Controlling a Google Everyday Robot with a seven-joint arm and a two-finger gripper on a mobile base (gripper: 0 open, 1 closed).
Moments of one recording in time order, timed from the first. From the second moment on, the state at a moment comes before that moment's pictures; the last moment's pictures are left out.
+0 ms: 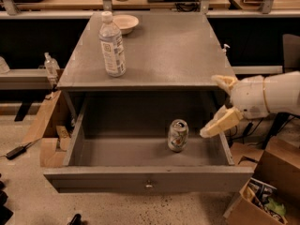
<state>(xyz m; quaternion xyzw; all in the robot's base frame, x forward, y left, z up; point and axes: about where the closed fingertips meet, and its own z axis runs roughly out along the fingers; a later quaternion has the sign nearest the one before) 0.529 -0.168 0.838 -0.54 0.70 0.20 0.43</state>
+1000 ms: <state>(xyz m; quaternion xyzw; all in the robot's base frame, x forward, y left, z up) 0.569 -0.151 0.750 -0.55 0.65 0.25 0.46</state>
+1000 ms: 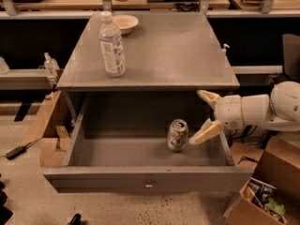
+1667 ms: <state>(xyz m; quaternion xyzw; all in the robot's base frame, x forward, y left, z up) 0.576 -0.145 0.713 -0.55 0.64 0.28 0.46</state>
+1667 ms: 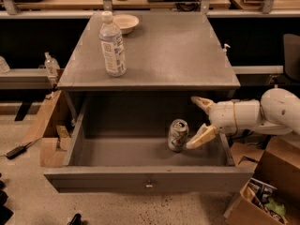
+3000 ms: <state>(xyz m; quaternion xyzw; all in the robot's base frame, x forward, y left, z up) 0.564 -0.089 0.656 -0.56 0.63 0.34 0.41</state>
